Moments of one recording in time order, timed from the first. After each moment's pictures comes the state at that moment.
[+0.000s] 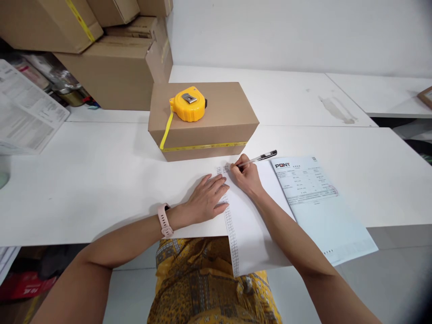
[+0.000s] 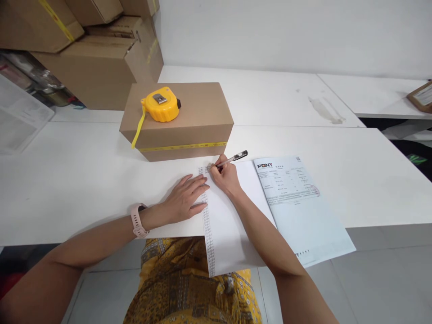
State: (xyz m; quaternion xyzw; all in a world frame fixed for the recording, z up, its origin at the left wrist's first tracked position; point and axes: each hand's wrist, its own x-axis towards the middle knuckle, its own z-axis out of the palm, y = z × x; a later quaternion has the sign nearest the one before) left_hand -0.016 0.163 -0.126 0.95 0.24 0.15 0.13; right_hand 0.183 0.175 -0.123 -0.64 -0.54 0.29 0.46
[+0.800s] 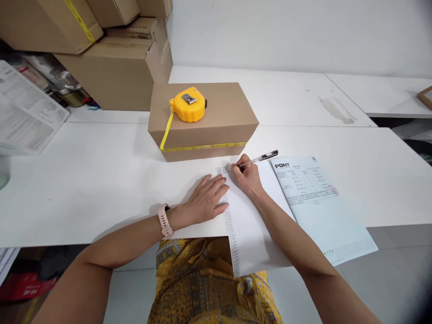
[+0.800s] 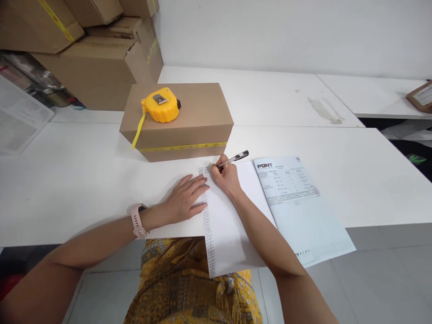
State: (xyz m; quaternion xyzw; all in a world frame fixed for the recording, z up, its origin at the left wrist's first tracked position) left_hand -0.015 0.162 -0.124 0.95 0.24 0.14 0.12; right_hand 0.183 0.174 -0.122 -0.65 -0.53 0.29 0.47
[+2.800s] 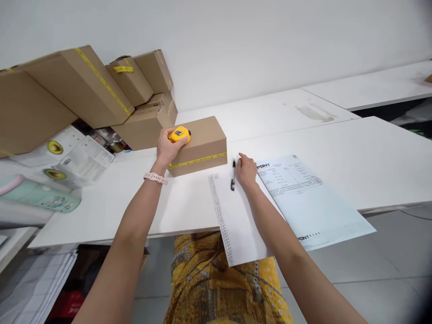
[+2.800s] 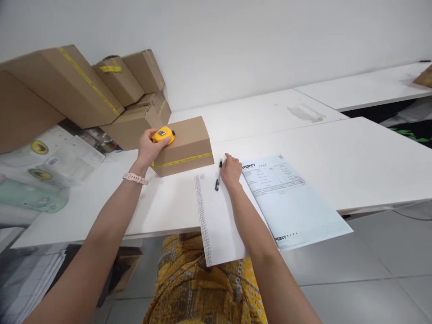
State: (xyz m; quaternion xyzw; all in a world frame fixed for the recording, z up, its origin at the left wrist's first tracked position) left_hand -0.029 0.291 0.007 0.68 0.53 0.47 0.18; right_hand 0.235 0.195 -0.140 -0.76 -0.51 0.07 0.39
